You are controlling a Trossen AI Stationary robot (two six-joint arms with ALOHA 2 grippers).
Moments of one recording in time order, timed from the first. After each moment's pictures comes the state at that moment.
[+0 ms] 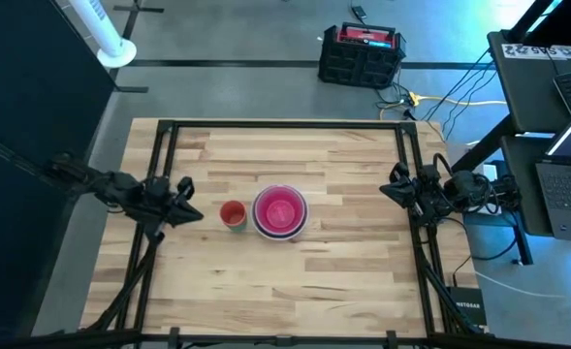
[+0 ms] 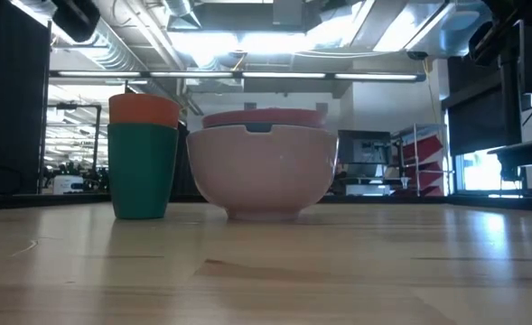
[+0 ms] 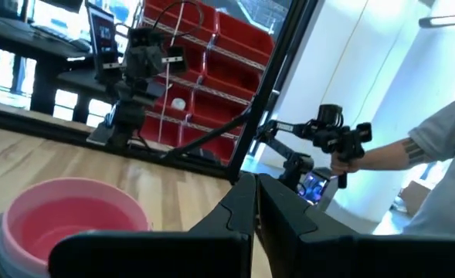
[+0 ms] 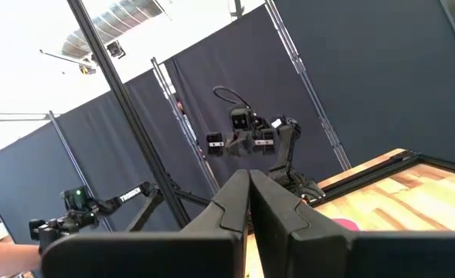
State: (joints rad) left arm -0.42 0.34 0.34 0.12 -0.18 -0.35; right arm 0.25 0.00 0.21 0.09 0.21 0.41
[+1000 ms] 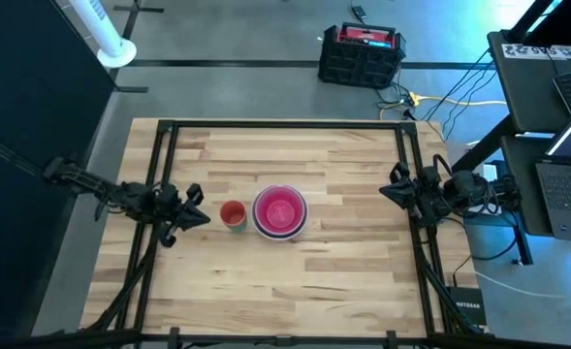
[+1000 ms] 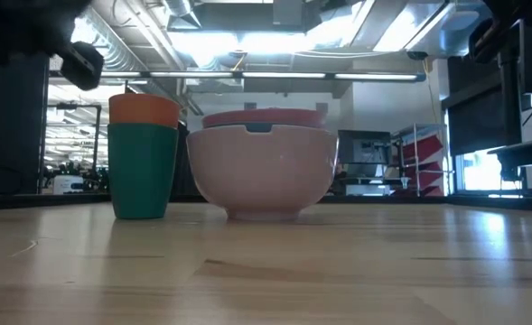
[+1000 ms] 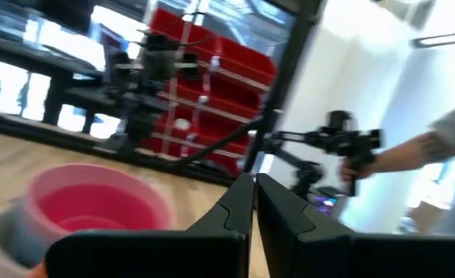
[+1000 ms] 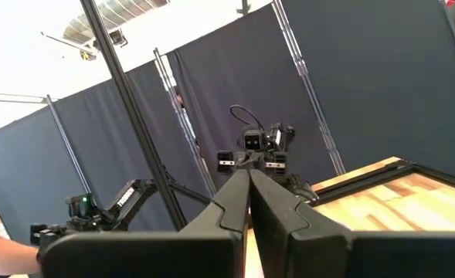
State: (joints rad) left arm -0.29 0.34 0.01 0.53 -0.11 -0.31; right arm 0.25 0.00 0.21 0.07 0.20 0.34
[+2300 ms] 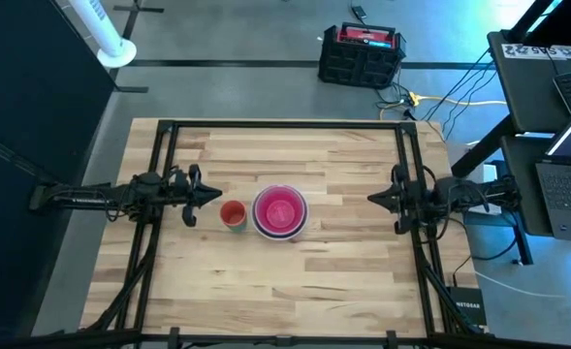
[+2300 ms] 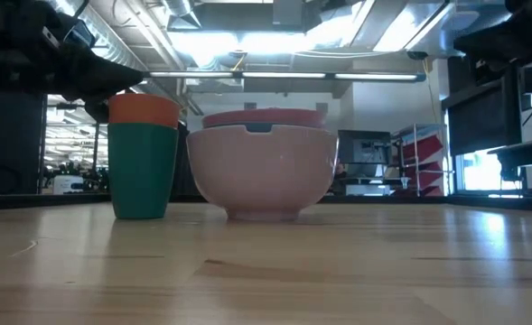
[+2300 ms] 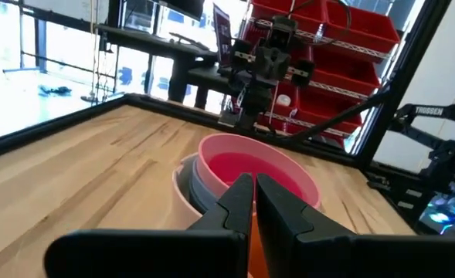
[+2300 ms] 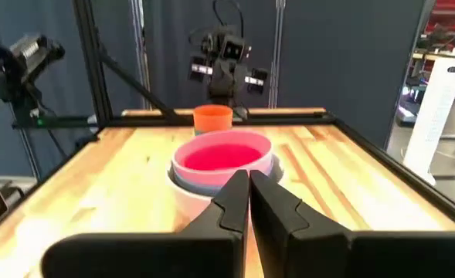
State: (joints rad) left arm 0.09 0.34 0.01 0.35 -0.02 -0.24; right arm 0.25 0.00 0.21 -0.28 0.25 0.02
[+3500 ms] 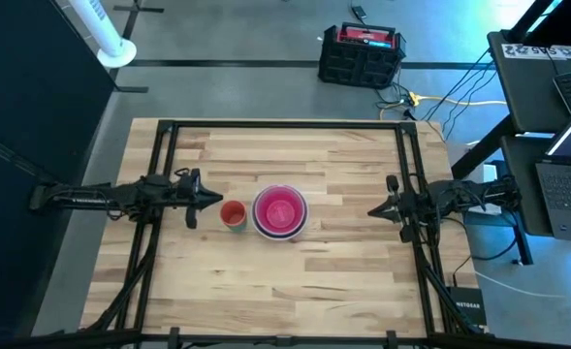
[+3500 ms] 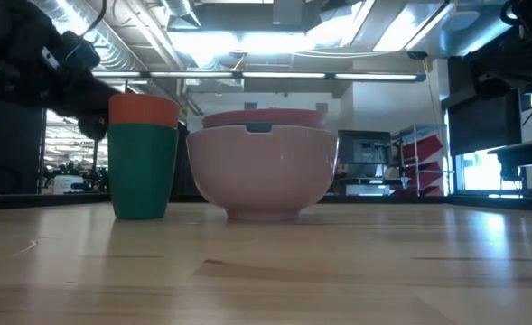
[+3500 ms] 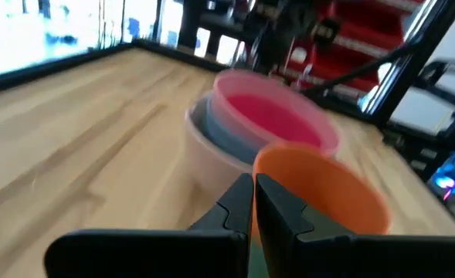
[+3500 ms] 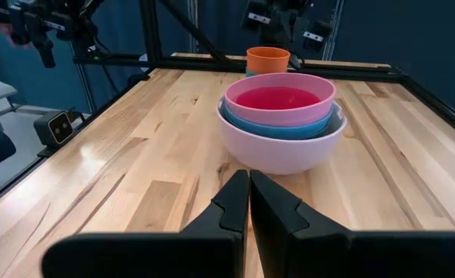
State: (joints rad) left arm 0.09 0.34 0.01 0.16 -0.02 -0.26; right arm 0.25 0.00 0.21 -0.44 0.07 0.01
